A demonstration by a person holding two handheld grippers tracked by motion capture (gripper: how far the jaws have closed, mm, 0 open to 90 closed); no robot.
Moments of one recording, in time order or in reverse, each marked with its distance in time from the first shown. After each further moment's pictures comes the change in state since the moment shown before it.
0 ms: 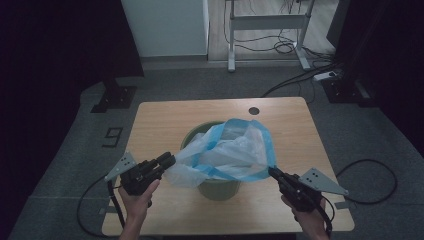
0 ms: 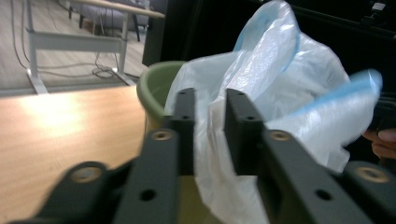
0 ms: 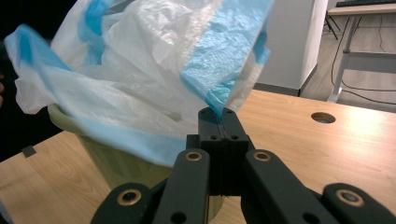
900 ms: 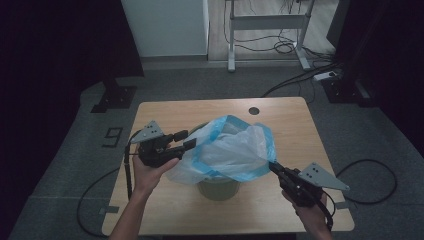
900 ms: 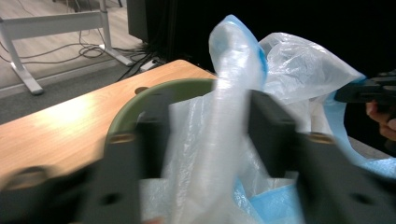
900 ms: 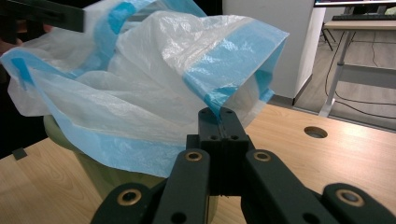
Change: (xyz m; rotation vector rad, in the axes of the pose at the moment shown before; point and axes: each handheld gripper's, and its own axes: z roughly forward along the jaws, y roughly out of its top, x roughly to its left) left arm -0.016 0.066 0.059 0.211 -0.026 0.143; right arm 0.000 0.015 0.002 -0.014 -0.008 -0.049
